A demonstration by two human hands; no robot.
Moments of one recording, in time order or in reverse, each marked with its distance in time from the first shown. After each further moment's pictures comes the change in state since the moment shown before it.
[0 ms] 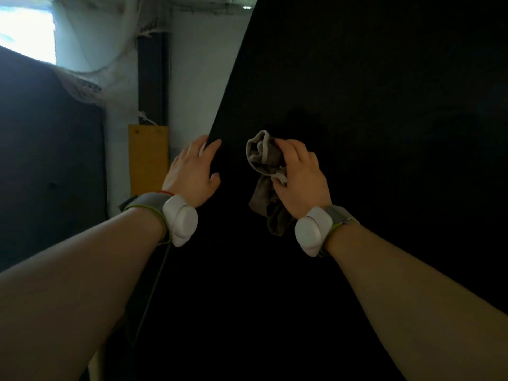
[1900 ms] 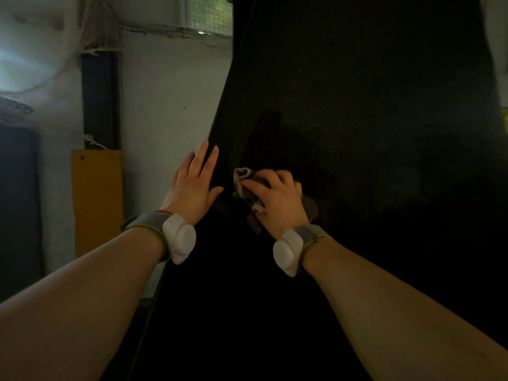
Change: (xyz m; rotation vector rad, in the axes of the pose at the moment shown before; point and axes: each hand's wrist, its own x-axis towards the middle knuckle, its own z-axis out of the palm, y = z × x) left_hand 0.073 -0.050 0.062 -0.067 0.000 0.194; right_hand 0.057 0.022 0.076 -0.325 -0.026 -0.086
